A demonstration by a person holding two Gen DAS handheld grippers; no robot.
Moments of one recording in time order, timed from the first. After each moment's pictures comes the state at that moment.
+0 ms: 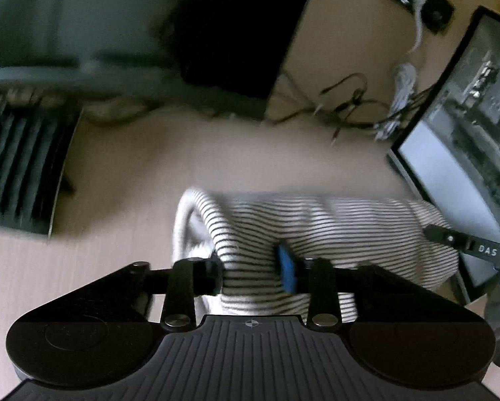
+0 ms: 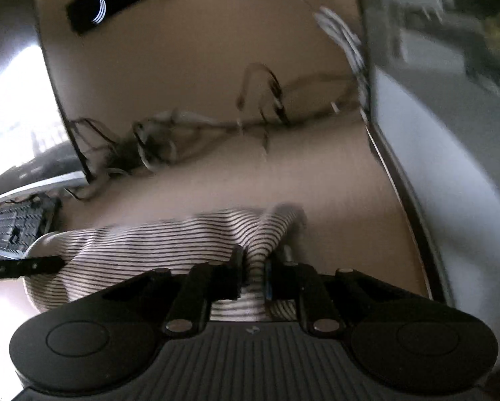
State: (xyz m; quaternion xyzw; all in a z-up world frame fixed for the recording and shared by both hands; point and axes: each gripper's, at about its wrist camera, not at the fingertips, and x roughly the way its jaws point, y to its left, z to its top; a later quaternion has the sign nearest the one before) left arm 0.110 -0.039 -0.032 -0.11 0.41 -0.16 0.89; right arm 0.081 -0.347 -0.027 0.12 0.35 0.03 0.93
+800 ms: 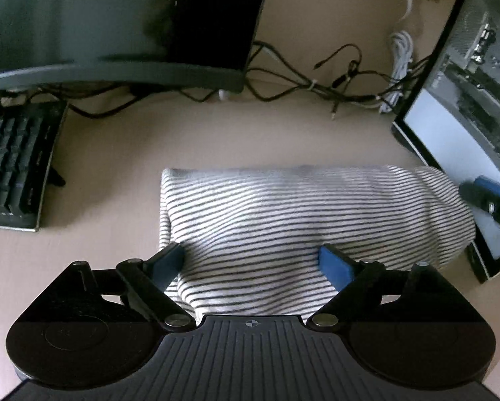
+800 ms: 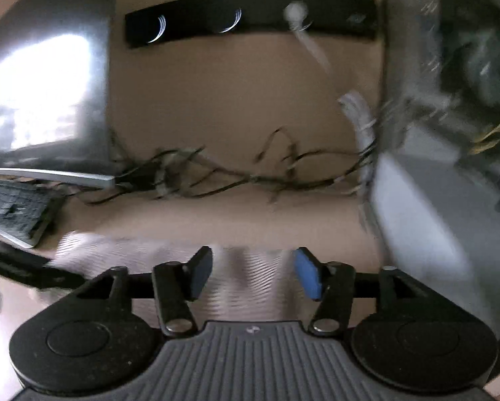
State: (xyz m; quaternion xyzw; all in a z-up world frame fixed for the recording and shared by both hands) left arm 0.114 -0.078 -0.040 -0.06 0.43 -0.16 0.89; right arm 0.042 -0.311 -0.003 0.01 0.26 0.04 0.96
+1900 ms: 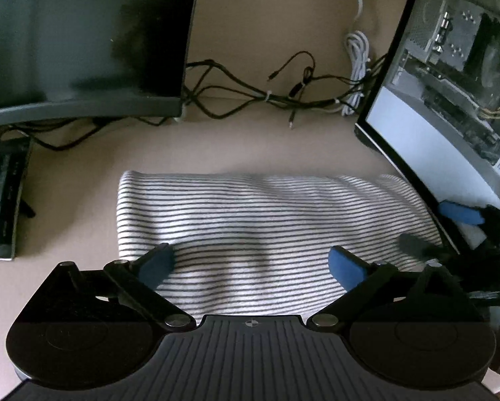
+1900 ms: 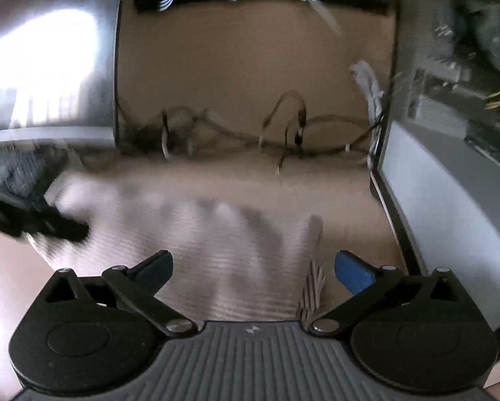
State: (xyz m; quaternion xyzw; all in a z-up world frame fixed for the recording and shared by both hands) left arm 0.095 -0.098 -0.022 -0.03 0.39 -0.21 0.90; right arm 0.034 -0.302 -0.023 -0.01 0.27 0.03 0.96
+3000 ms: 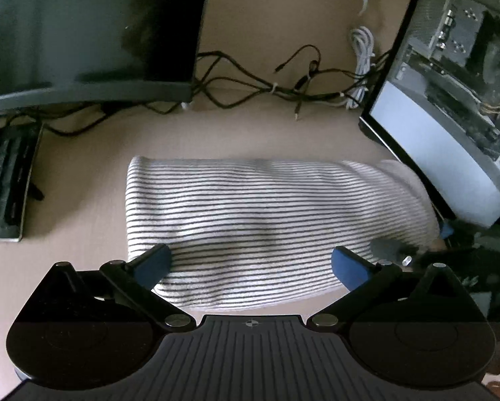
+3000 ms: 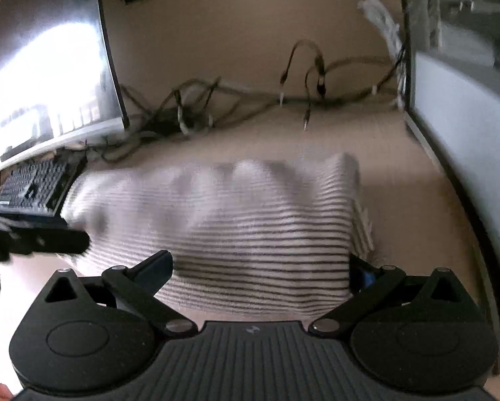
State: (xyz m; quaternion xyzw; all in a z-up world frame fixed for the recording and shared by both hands) left arm 0.085 -0.093 -0.024 -0.03 0.39 -0.20 0.90; right arm 0.058 -0.323 -0.049 0.08 0.32 0.07 0.94
